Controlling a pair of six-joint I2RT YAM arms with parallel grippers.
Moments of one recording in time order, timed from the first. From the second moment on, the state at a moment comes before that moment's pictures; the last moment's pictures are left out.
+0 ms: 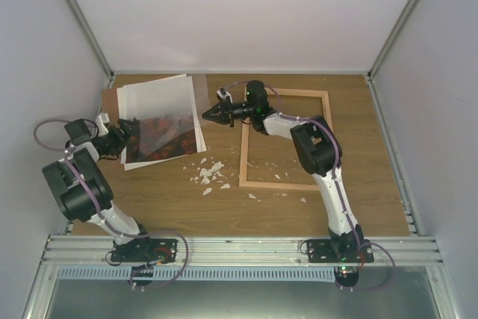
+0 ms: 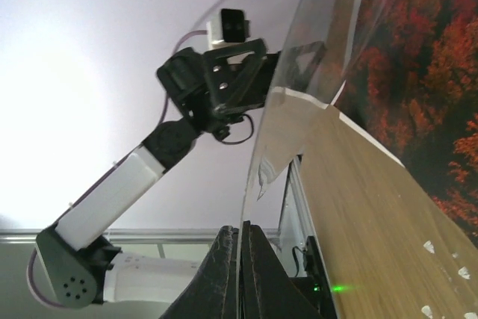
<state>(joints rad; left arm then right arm) 0.59 1.63 0.87 -0.13 0.90 -0.33 0.53 2.36 1.64 0.63 -1.21 1.42</state>
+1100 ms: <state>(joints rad) 0.60 1.71 0.74 0.22 1.21 -0.68 0.58 2.15 1.35 0.94 -1.29 1.55</state>
